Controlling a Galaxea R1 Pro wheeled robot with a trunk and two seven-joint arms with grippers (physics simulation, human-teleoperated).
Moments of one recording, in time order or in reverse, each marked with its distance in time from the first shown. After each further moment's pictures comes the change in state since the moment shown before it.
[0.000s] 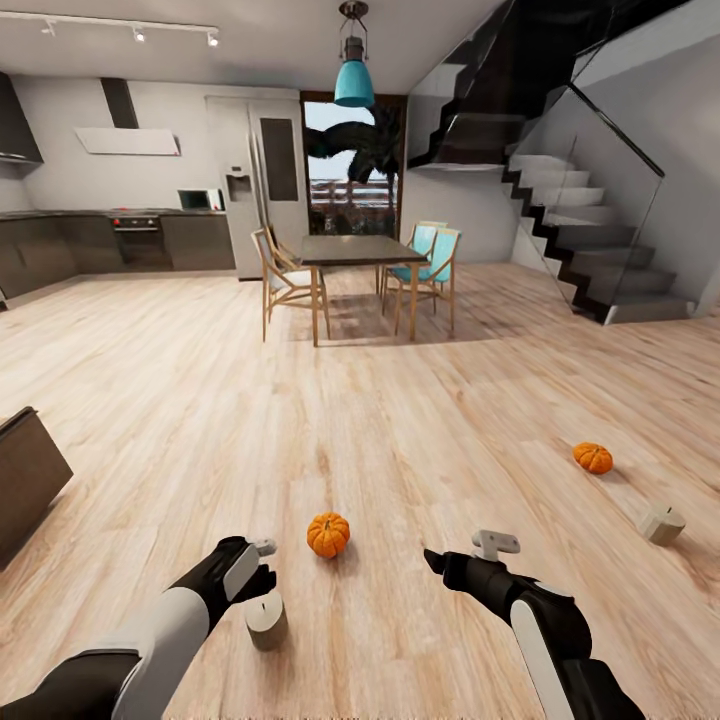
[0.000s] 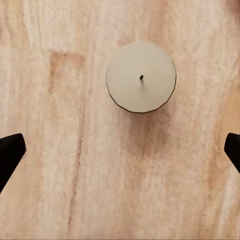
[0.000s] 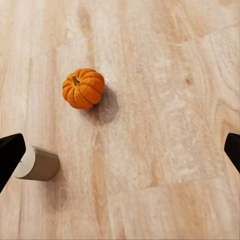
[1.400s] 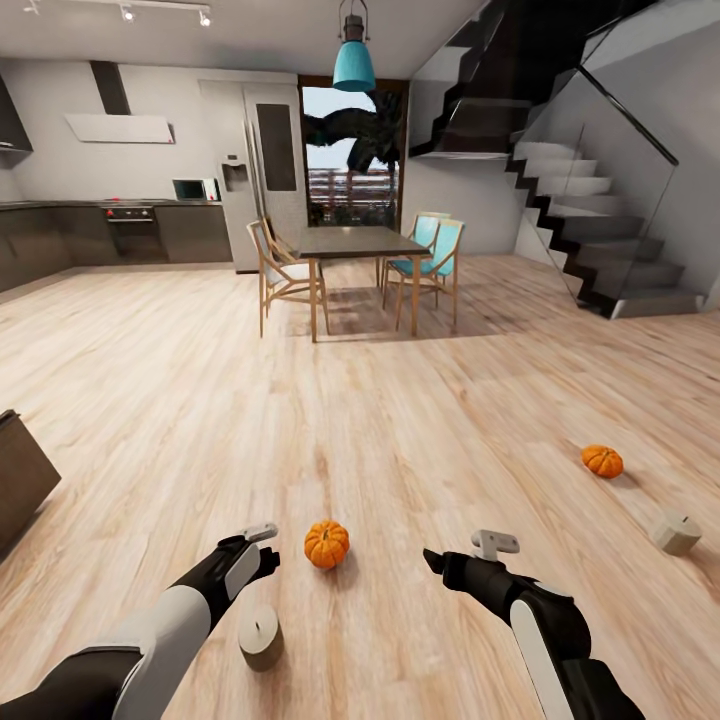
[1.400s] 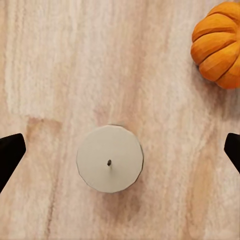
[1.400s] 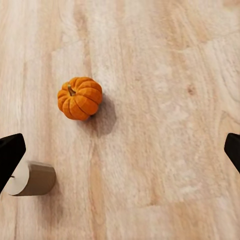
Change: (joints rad) left arm -0.006 -0.004 -0.003 0.007 -0.006 -0.184 -0.056; right arm 0.000 0.001 0.001 0.000 -0.001 -0.001 0.000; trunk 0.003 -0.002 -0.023
